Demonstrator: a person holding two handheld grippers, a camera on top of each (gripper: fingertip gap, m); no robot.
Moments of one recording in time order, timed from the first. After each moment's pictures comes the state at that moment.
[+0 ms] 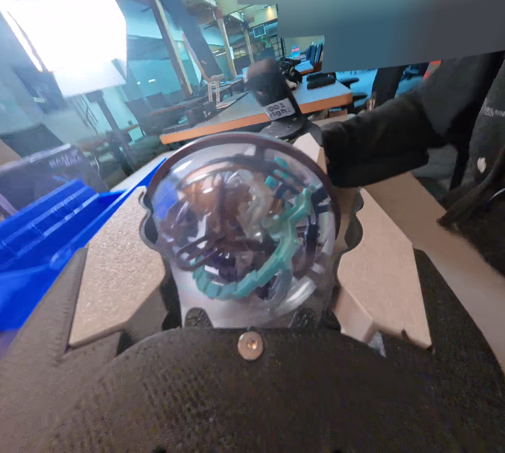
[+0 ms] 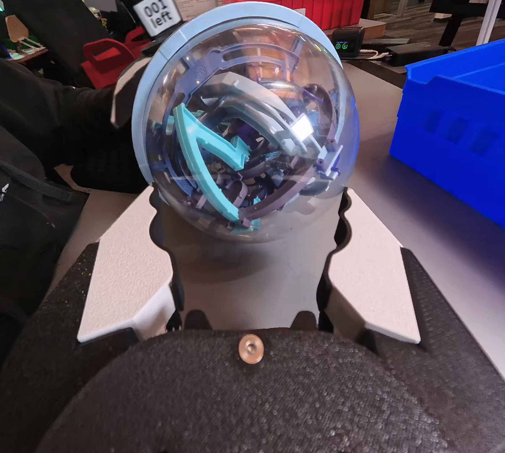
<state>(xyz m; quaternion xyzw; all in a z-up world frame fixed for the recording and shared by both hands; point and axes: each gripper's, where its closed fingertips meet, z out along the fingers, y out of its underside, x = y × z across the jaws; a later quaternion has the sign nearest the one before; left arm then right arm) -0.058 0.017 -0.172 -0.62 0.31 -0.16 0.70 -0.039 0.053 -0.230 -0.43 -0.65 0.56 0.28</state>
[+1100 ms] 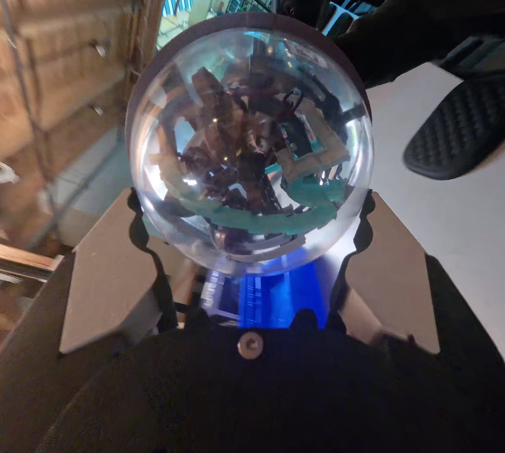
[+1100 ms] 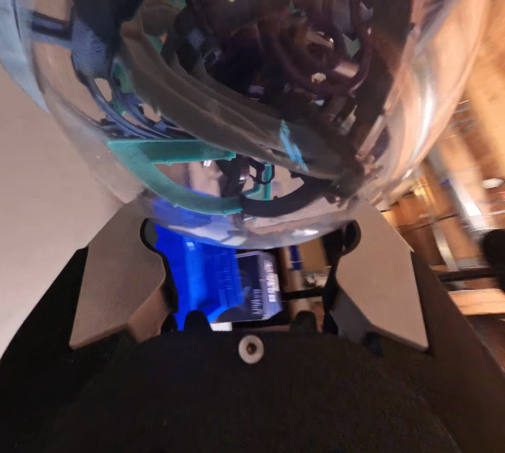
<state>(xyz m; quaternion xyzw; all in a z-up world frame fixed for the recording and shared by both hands) -0.009 0.003 0.016 -0.48 0.53 0.14 0.68 -0.023 0.061 -0.008 -0.13 -0.74 0.14 0.65</state>
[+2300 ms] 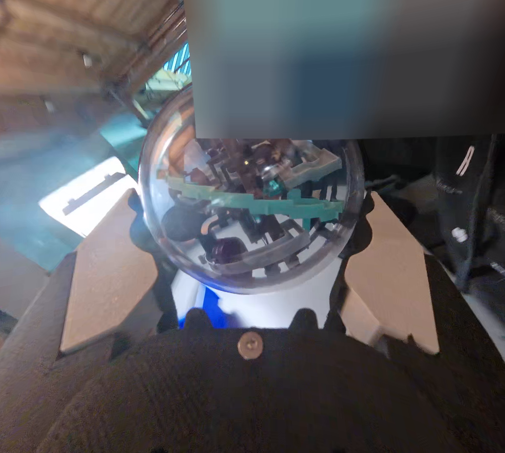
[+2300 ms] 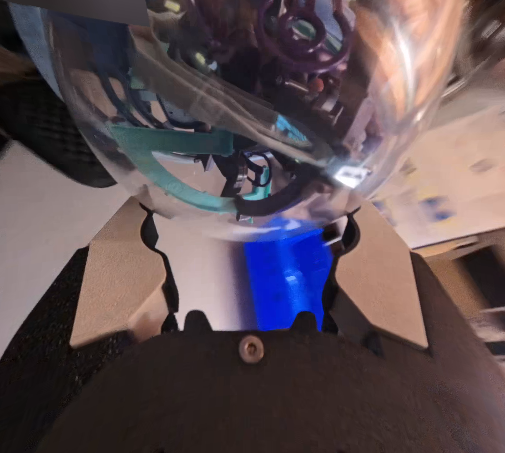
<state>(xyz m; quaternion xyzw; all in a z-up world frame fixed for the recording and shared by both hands) 0.008 -0.026 -0.003 -0.48 0.46 -0.09 0.74 -0.009 0.022 -0.059 -0.19 -0.77 0.34 0.51</state>
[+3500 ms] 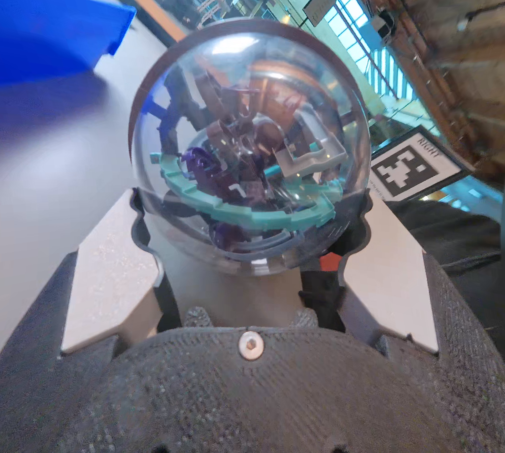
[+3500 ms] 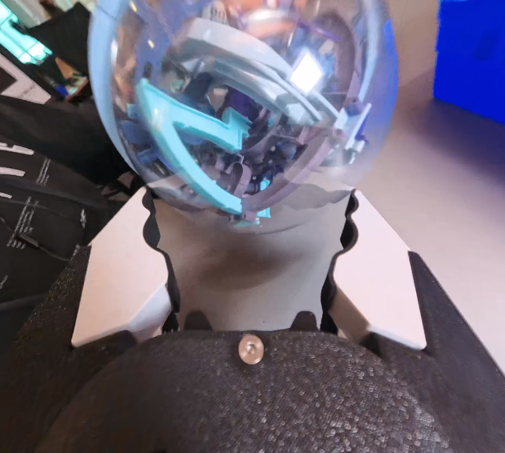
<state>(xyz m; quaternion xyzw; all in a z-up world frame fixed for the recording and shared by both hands) -0.058 0.045 -0.193 -0.71 0.01 -0.49 0.50 -0.029 0.049 -0.225 -0.51 -0.63 0.57 0.14</state>
